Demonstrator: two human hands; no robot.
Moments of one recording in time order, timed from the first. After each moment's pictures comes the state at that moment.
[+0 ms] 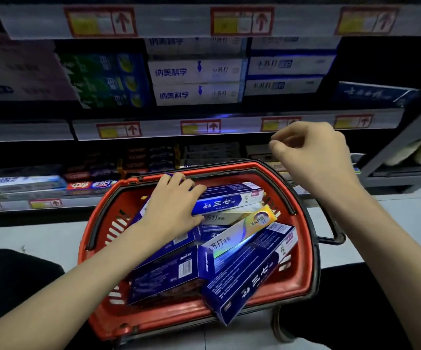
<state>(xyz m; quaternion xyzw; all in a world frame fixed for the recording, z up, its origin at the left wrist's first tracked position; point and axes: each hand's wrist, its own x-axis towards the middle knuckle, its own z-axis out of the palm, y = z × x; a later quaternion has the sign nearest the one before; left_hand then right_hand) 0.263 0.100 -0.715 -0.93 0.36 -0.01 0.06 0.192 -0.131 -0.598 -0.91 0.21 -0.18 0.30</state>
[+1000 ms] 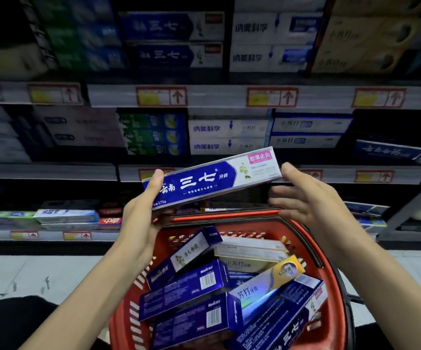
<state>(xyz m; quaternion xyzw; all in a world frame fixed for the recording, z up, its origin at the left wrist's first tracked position) 0.266 0.170 -0.621 -0.59 -0.11 0.07 -0.79 0.200 -0.095 -0.580 -0.71 0.18 -0.06 0.68</state>
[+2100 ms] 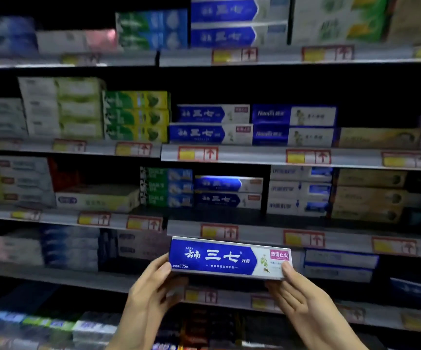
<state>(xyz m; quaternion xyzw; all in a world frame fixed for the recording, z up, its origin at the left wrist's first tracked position) 0.264 0.269 -0.517 -0.53 0.05 0.00 -0.85 0.231 -0.001 -0.502 -0.46 0.12 -0.06 0.88</state>
